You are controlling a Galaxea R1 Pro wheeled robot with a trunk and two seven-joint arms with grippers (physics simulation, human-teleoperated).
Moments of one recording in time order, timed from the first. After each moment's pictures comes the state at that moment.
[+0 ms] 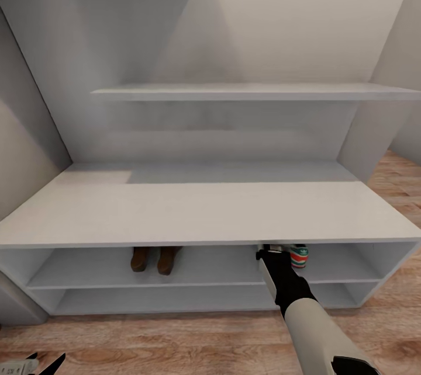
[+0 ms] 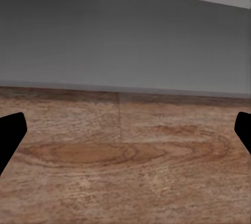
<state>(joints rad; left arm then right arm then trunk) -0.16 0.34 0.80 -0.55 -0.13 -0.26 -0.96 -0.74 0.17 -0.16 -0.63 0.14 0.45 -0.39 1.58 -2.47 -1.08</state>
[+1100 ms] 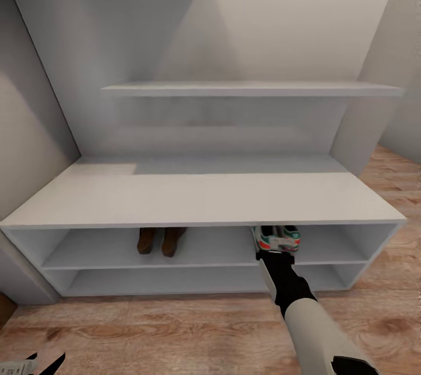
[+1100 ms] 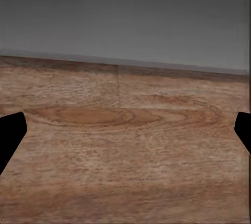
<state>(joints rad) -0.16 0.34 0.80 -0.55 -0.13 -0.26 -0.96 -0.74 0.17 -0.16 -0.63 0.14 0.44 -0.39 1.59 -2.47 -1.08</state>
